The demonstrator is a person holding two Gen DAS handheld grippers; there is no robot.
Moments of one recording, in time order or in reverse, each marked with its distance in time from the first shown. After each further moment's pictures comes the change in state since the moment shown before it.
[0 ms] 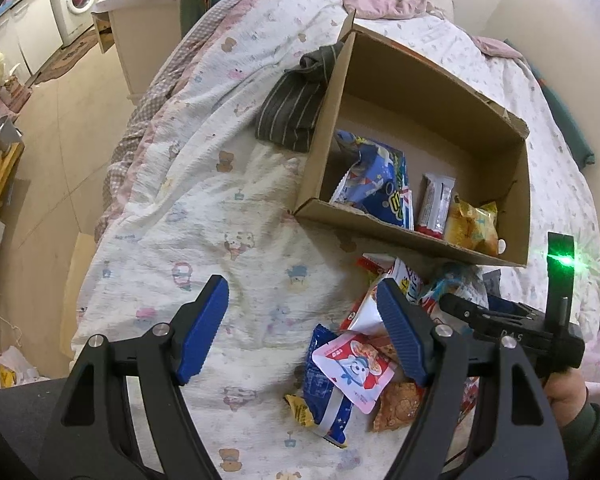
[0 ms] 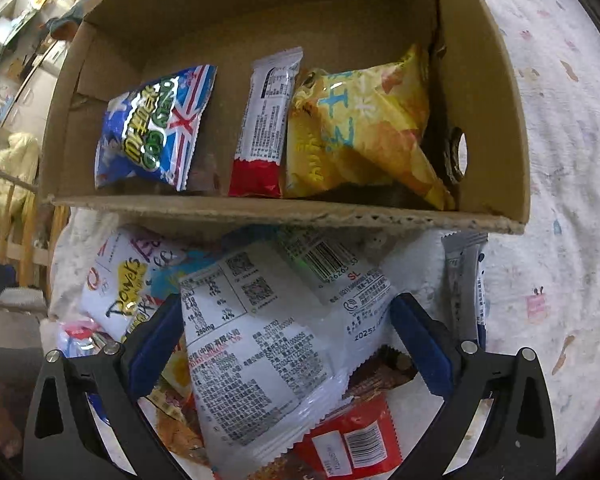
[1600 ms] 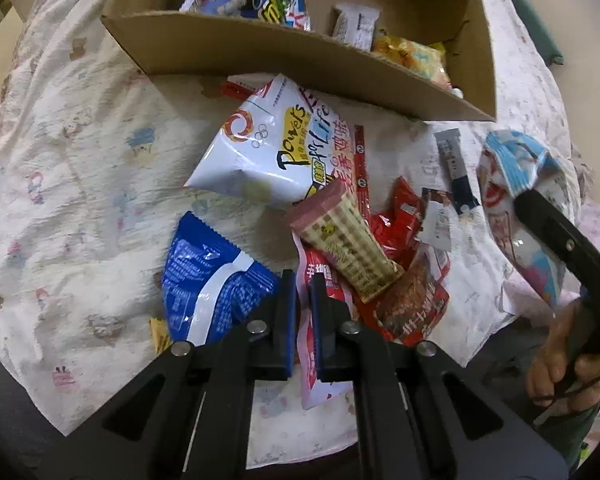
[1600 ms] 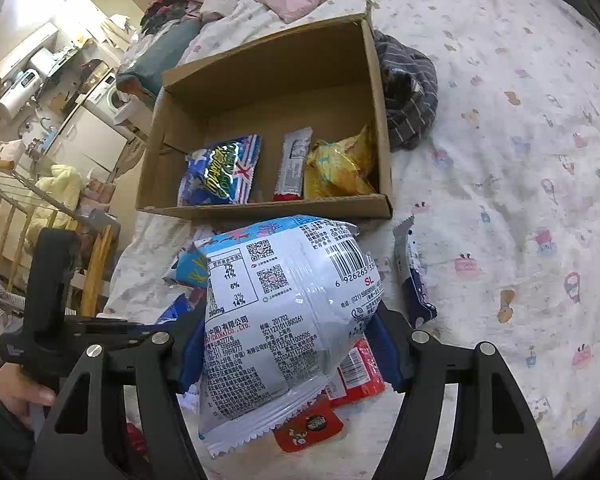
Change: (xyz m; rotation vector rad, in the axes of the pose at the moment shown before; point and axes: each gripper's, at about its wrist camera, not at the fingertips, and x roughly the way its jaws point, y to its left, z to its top) left arm 0.060 -0.078 -0.058 0.145 0.415 -0.189; right arm -0.104 -0.015 -0.053 0.005 -0.230 0.135
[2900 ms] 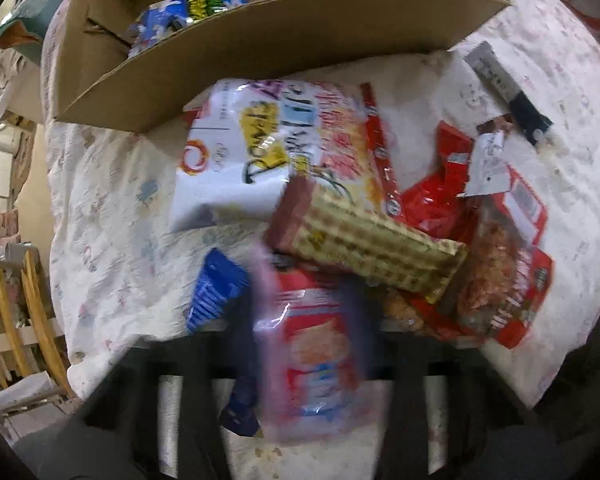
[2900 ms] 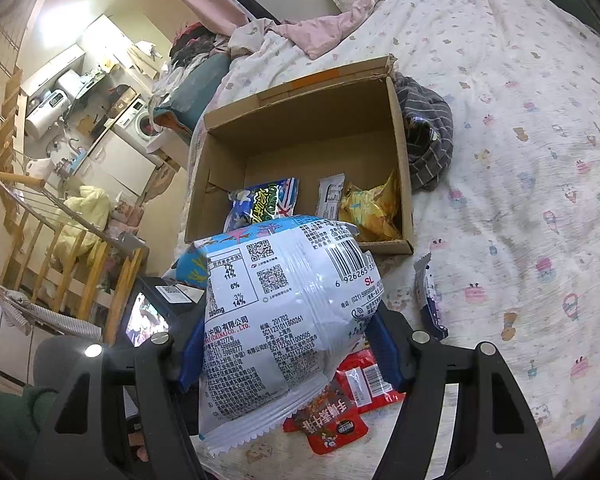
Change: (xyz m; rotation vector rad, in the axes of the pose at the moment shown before) left arm 0.040 -0.041 -0.005 0.290 -0.026 0.454; right arm -0.039 0.012 0.009 -0.005 -0.107 0.100
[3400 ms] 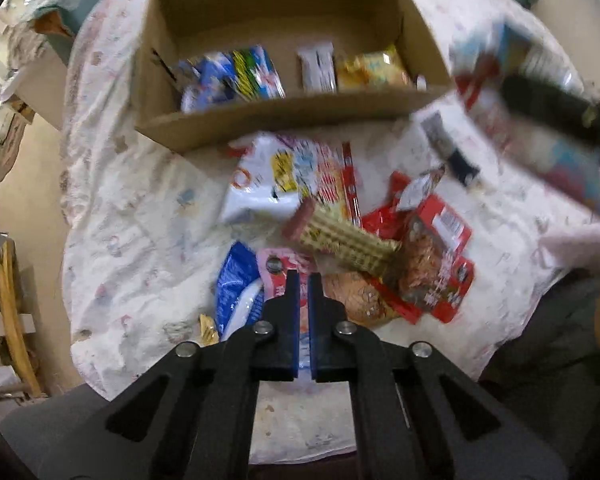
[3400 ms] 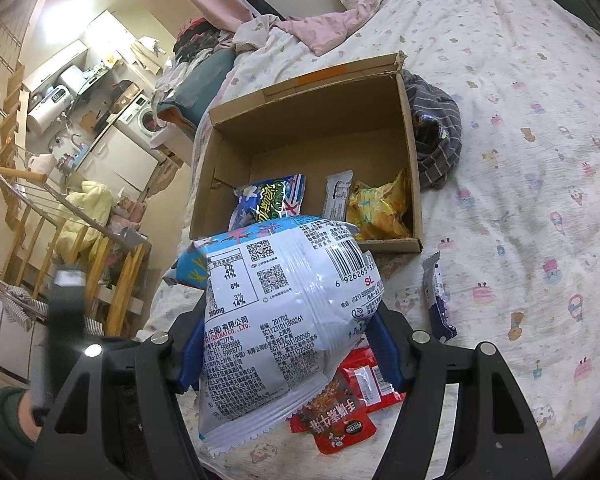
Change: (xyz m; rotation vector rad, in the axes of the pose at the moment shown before) left arm -0.085 0.036 -0.026 -0.083 -0.159 -0.144; right arm 0.003 0.005 0.000 -0.009 0.010 0.004
